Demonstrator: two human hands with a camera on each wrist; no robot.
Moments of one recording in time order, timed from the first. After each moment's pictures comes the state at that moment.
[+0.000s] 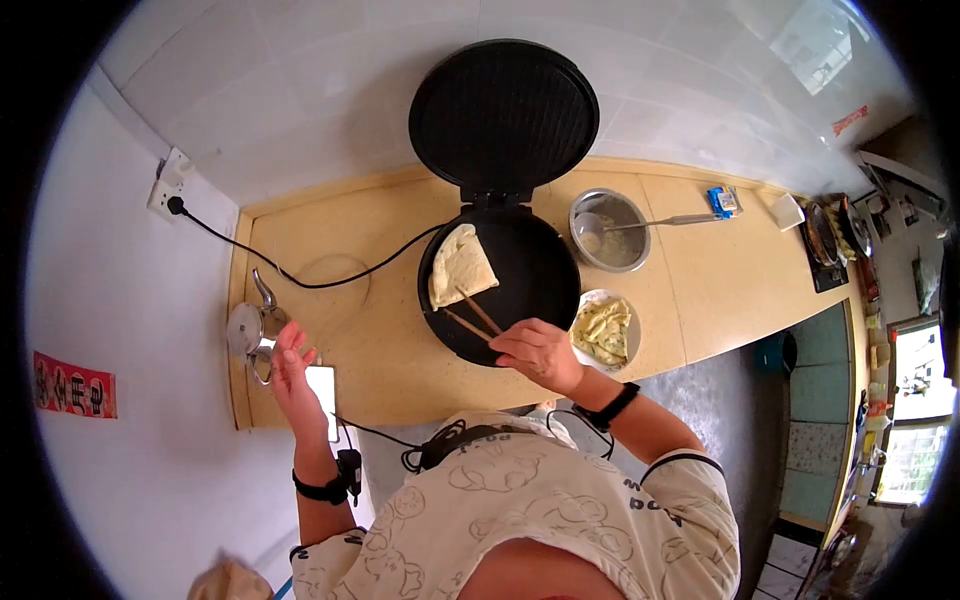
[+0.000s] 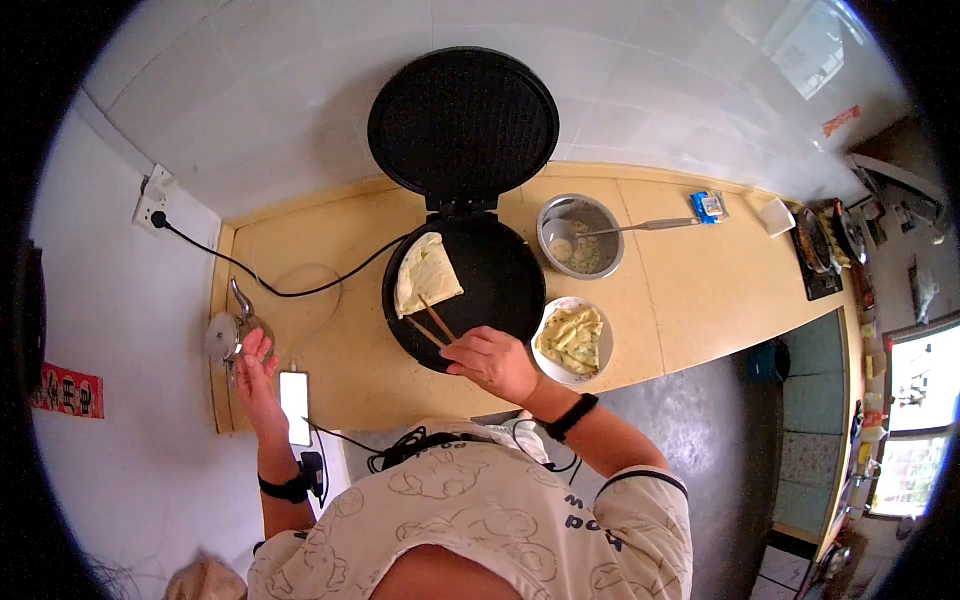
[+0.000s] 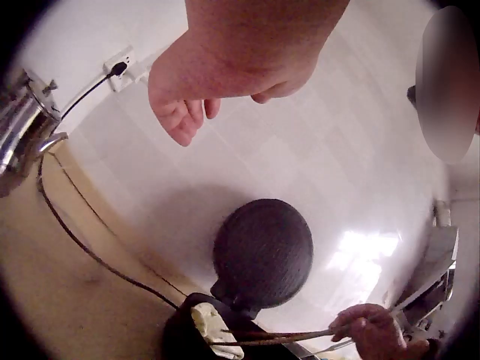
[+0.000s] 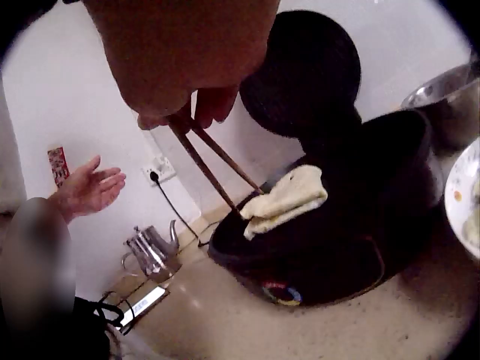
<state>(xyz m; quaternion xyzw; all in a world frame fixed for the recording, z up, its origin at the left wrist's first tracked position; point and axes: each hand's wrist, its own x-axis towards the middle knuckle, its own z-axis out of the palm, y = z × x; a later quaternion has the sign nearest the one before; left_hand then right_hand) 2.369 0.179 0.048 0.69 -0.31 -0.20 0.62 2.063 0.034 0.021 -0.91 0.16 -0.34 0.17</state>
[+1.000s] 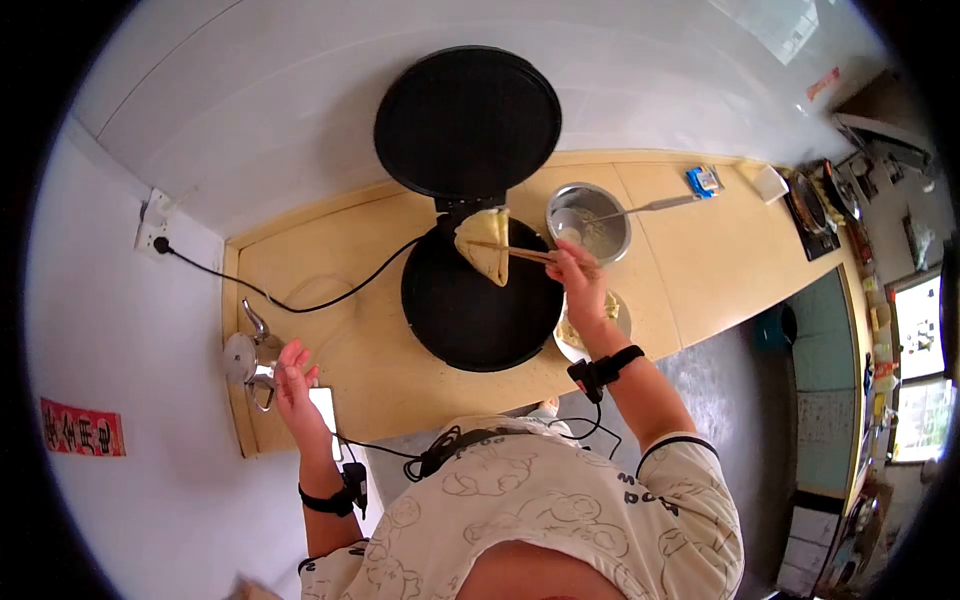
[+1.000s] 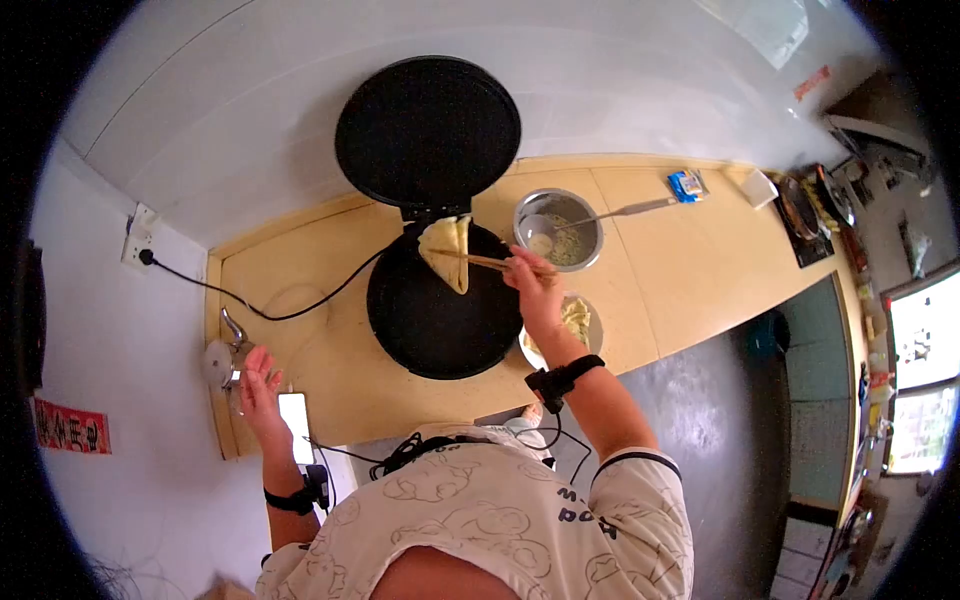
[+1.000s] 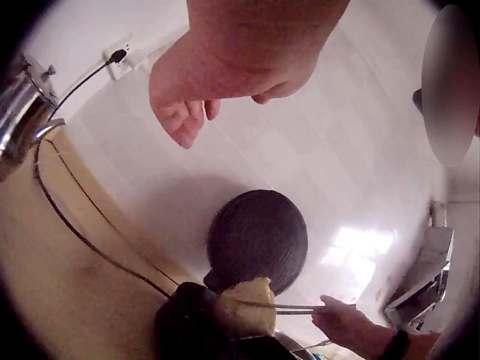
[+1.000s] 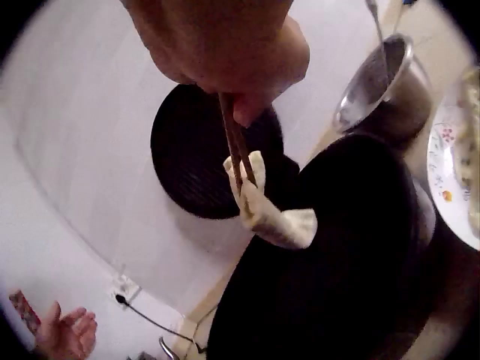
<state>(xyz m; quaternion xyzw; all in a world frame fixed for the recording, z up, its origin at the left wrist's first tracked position) 2.367 0.170 0.040 0.68 -0.33 -0.25 0.61 2.024 -0.046 -0.015 -0.47 0.38 -0.57 0.56</state>
